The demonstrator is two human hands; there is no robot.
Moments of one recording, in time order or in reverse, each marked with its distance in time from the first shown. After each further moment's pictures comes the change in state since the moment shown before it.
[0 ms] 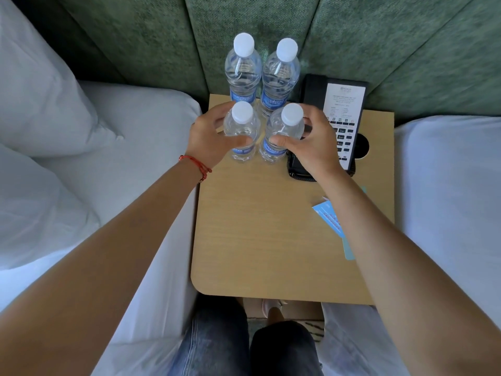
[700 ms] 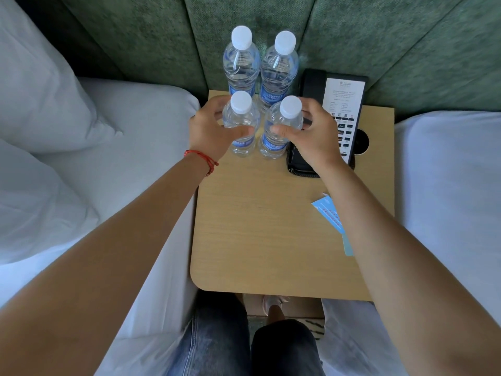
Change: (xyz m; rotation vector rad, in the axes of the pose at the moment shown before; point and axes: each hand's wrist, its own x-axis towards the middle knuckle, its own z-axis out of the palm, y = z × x) left_hand 0.000 0.001 0.010 0.052 0.153 0.007; right_hand 0.003 0.000 -0.003 0.035 0.001 0.010
